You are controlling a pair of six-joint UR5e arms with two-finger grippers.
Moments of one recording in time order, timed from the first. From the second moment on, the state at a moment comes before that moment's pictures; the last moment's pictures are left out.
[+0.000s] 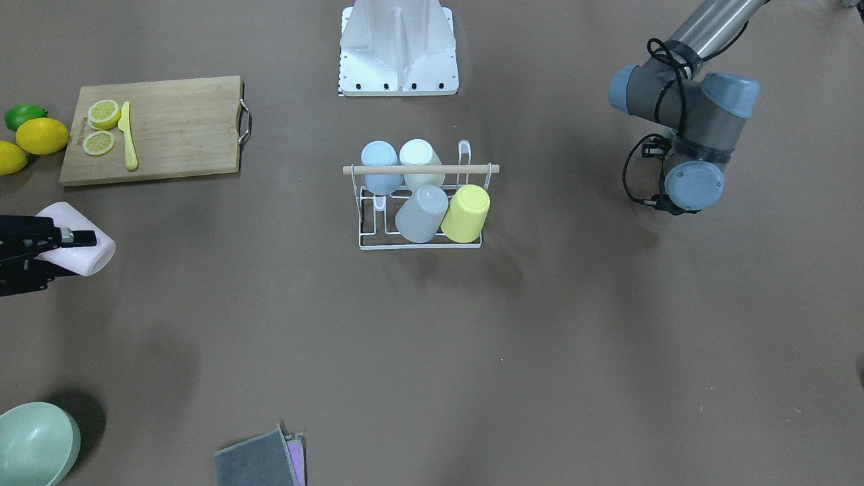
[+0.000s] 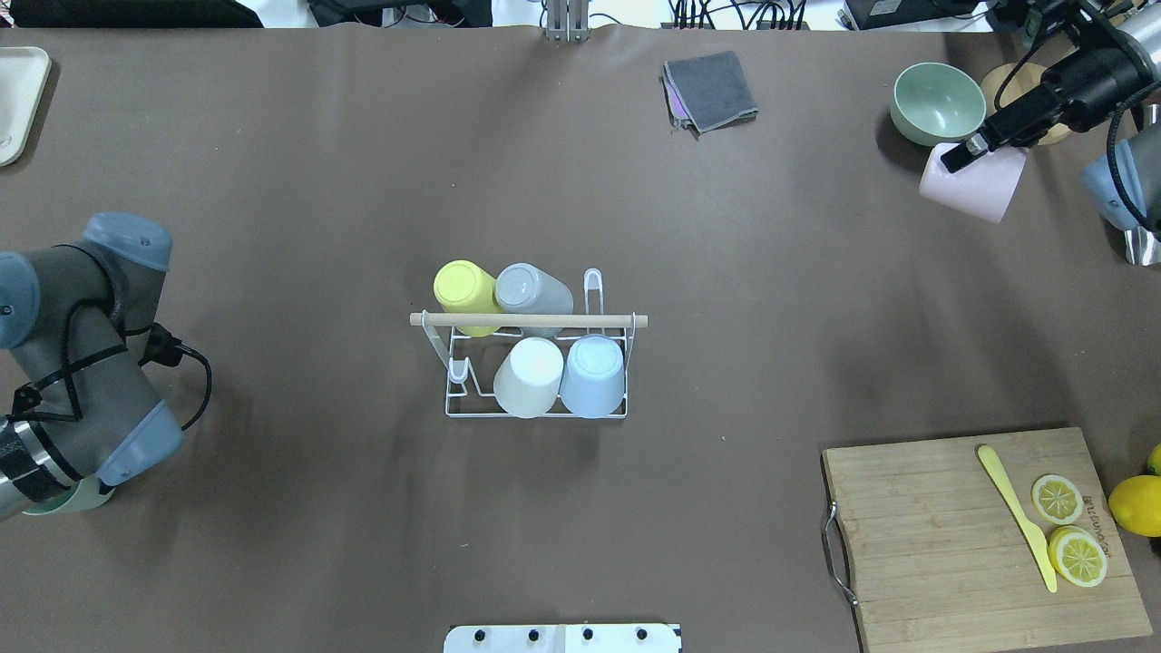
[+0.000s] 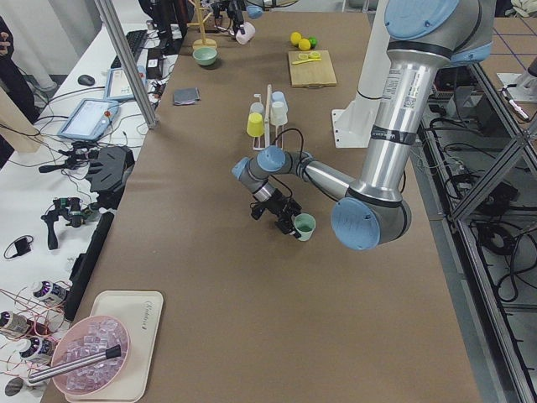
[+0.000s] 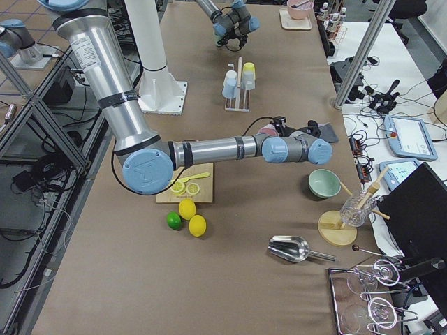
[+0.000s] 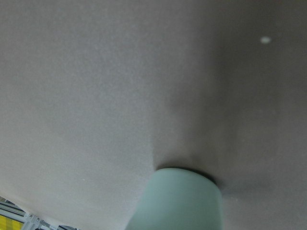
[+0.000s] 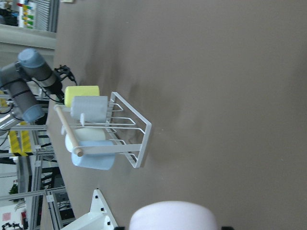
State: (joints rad) left arm -0.74 -1.82 -1.62 -0.79 -2.22 -0.16; right arm 1.26 -1.18 1.29 -1.64 3.34 -0.37
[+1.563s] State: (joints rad) left arm -0.87 -1.85 -1.64 -0.78 -2.27 -0.14; right arm 1.10 -1.13 1.22 -1.56 4.05 -1.29
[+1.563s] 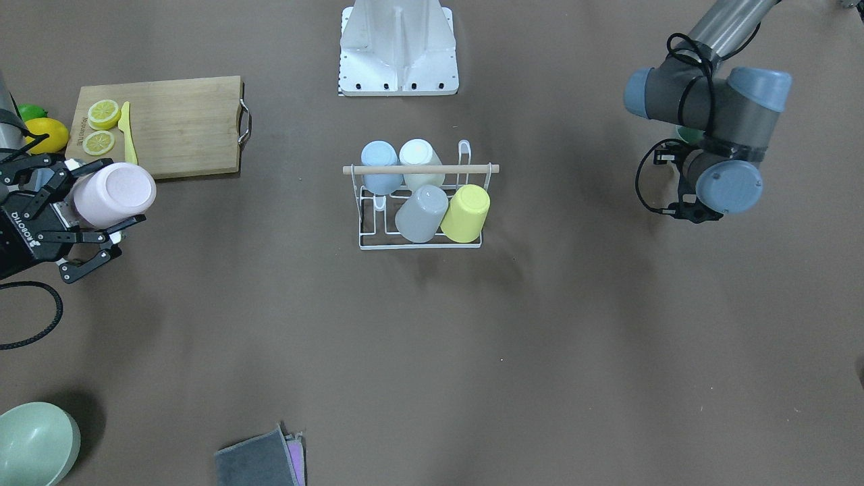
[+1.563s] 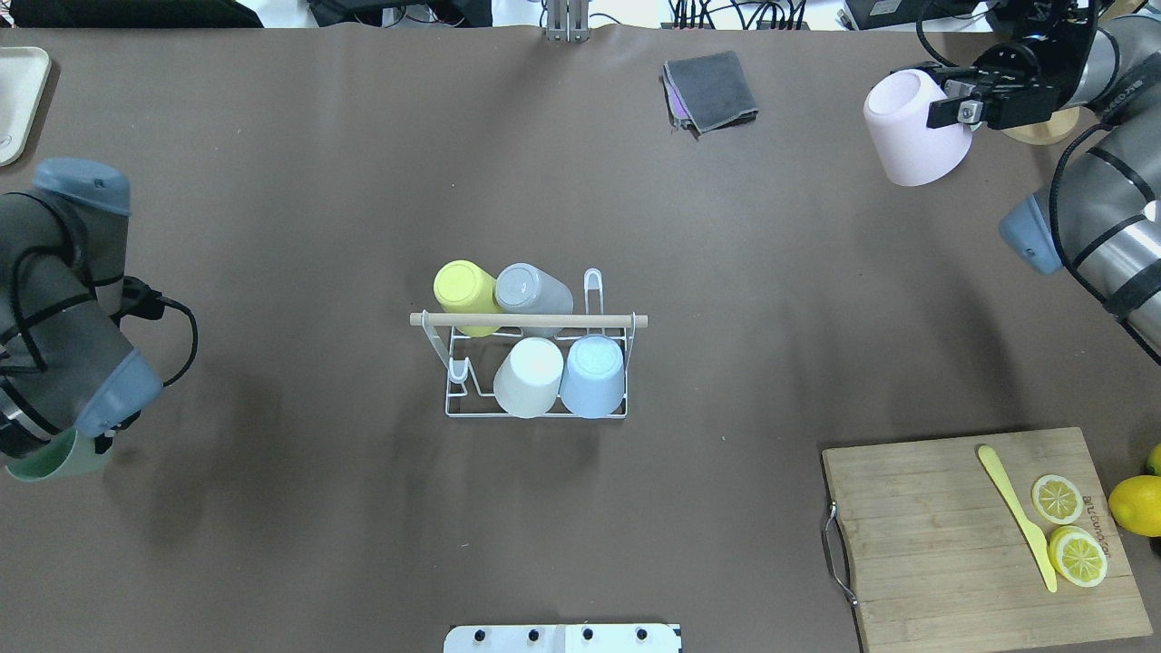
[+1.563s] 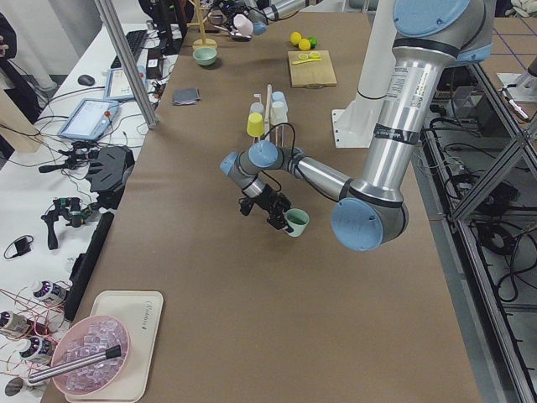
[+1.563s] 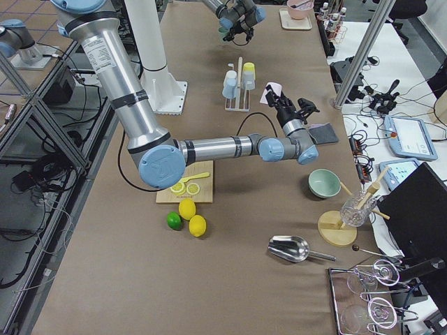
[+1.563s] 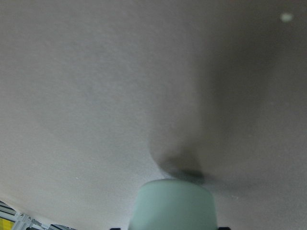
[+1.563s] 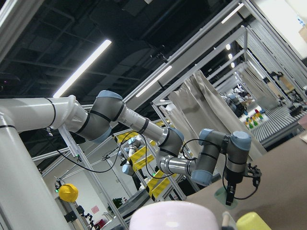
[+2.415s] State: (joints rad) left arm -1.20 -2.00 -1.62 -0.92 -2.31 -0.13; right arm 0.96 -1.02 1.16 -1.56 4.24 -1.69
